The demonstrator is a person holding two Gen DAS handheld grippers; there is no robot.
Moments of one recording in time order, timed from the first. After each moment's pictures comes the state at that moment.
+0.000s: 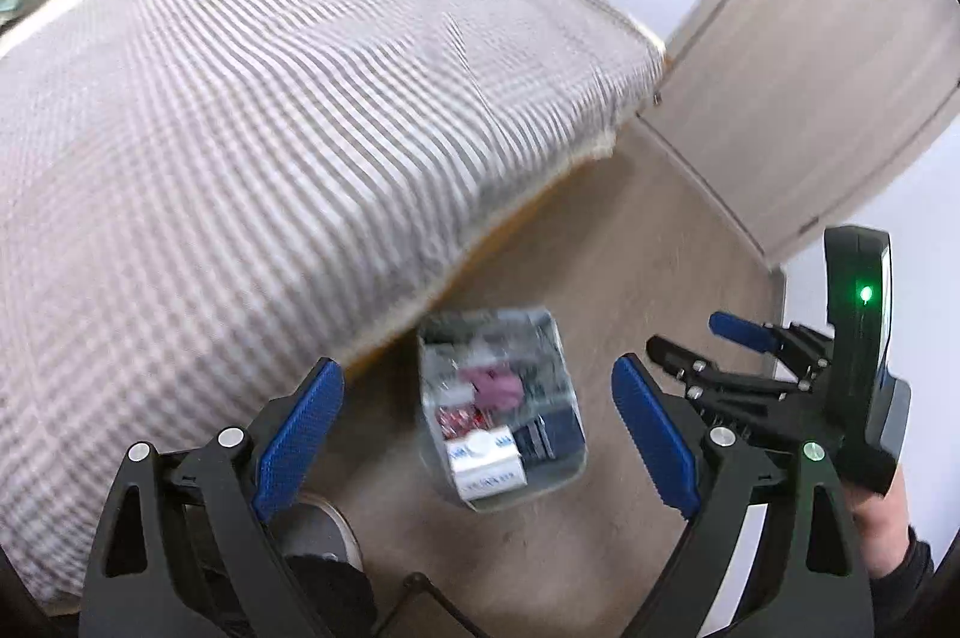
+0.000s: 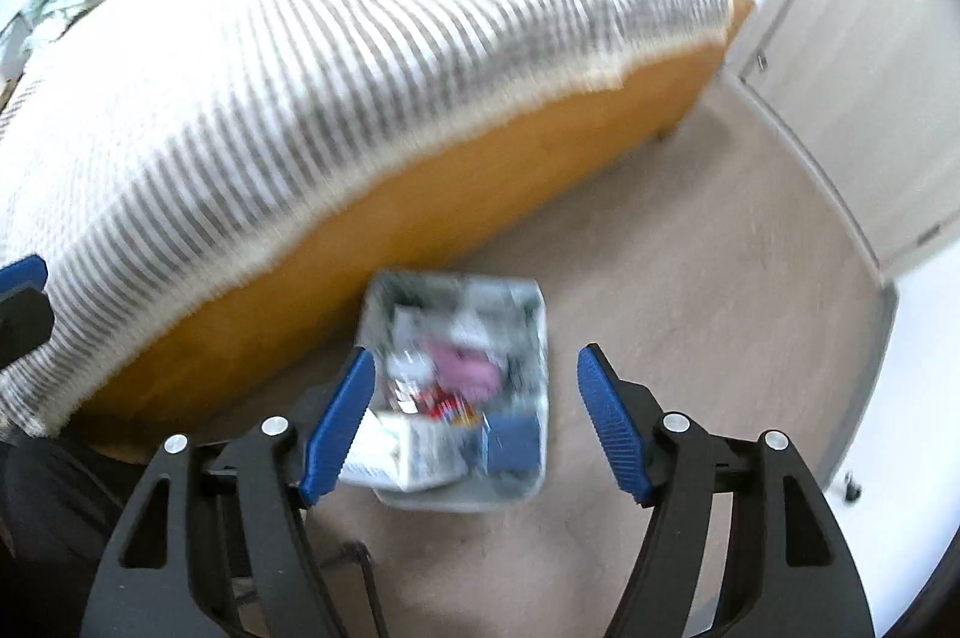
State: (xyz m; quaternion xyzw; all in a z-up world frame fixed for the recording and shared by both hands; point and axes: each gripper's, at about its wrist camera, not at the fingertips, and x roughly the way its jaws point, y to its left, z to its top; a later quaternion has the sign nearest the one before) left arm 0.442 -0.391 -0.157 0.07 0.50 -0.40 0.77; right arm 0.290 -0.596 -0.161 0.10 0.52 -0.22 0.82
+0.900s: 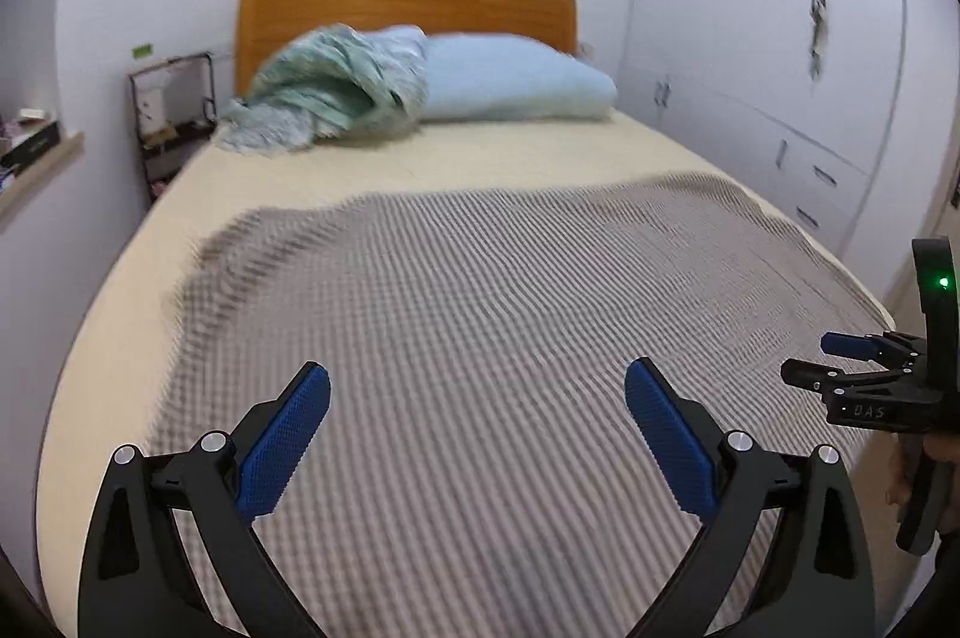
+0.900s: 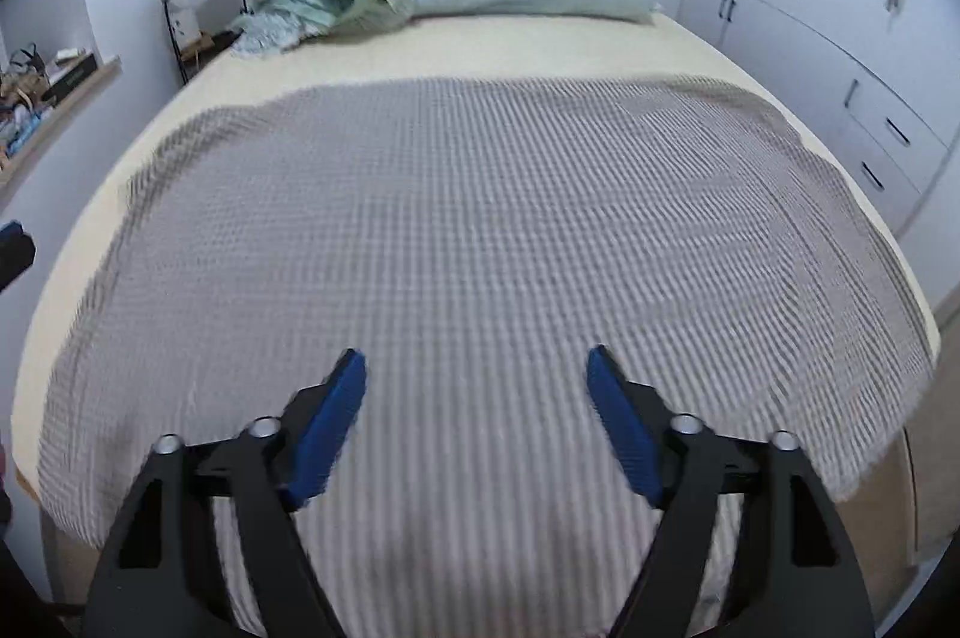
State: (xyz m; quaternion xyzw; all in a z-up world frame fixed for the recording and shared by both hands) left arm 0.655 -0.074 -0.032 0.00 0.29 -0.15 0.94; right arm 0.589 -0.374 -0.039 0.00 0.41 -0.01 0.91
